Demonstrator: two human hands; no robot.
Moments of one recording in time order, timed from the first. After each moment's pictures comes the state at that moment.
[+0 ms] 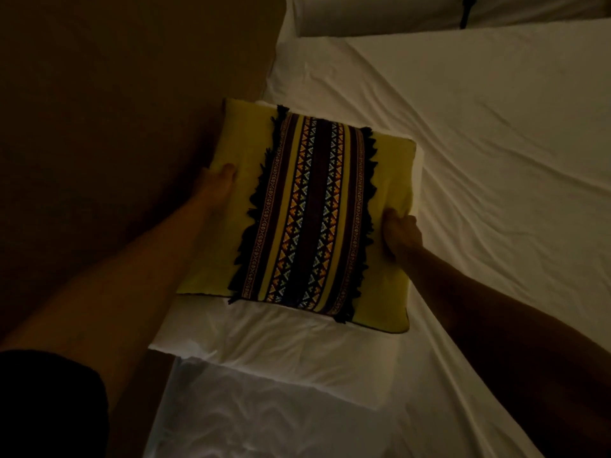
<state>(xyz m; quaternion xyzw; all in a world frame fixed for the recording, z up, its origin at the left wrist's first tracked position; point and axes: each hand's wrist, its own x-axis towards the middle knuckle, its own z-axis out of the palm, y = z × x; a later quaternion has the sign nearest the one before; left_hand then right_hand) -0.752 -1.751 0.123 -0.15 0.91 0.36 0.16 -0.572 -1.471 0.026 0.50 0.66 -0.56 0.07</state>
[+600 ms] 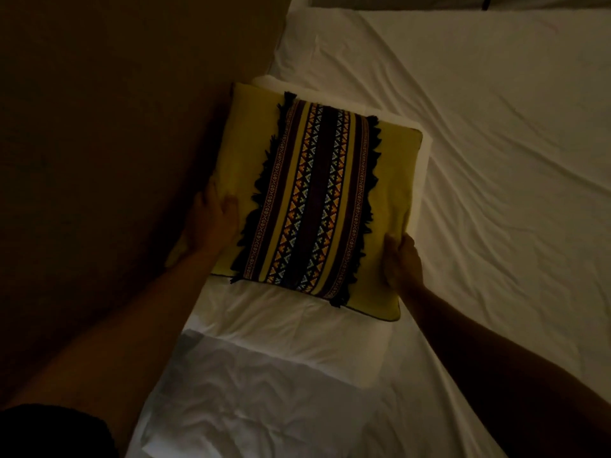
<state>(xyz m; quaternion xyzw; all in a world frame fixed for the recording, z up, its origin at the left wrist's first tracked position) -0.673 -1.795 0.063 -0.05 0.98 0.18 0.03 -0.503 -1.494 -0.013 0.39 0.76 -0.52 0.05</state>
